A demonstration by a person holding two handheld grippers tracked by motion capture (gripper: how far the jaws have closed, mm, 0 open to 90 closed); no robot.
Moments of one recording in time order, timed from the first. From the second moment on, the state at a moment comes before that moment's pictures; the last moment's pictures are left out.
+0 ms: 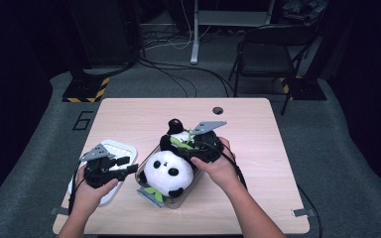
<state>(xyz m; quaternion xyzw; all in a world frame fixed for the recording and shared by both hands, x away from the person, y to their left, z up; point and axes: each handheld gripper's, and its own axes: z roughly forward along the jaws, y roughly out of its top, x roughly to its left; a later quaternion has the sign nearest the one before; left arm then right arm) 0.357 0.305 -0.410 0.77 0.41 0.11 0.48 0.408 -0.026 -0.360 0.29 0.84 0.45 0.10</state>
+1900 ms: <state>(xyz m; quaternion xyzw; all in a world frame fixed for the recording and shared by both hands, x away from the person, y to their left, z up) 0.361 0.302 -0.418 0.77 0.41 0.11 0.48 0.422 -0.016 -0.414 0.29 0.87 0.40 0.07</state>
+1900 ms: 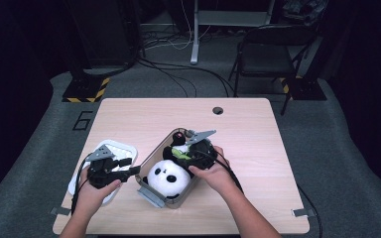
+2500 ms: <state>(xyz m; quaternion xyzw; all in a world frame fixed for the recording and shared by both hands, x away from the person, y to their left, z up) 0.361 0.321 -0.410 0.75 0.42 0.12 0.49 0.414 -0.045 -0.387 0.30 0.83 0.46 0.07</state>
